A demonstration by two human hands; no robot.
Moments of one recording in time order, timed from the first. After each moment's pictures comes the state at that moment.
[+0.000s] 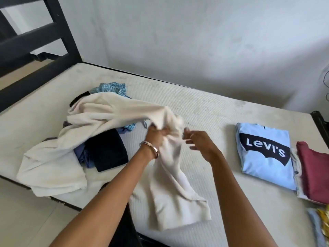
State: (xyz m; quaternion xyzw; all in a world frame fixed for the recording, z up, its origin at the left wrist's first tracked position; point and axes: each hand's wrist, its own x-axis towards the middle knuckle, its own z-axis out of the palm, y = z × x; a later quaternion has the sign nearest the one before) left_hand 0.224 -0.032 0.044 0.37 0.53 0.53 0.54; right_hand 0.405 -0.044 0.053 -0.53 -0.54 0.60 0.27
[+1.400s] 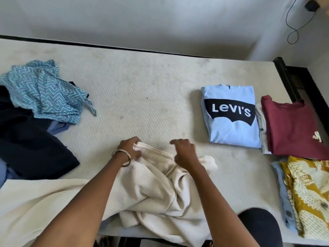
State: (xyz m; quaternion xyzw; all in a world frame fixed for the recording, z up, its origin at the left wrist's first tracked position) left_hand 0.264 0.011 -0.136 0.66 0.66 -0.01 0.35; right_hand 0.493 -0.057 -0.104 -0.71 -0.66 0.23 -0.02
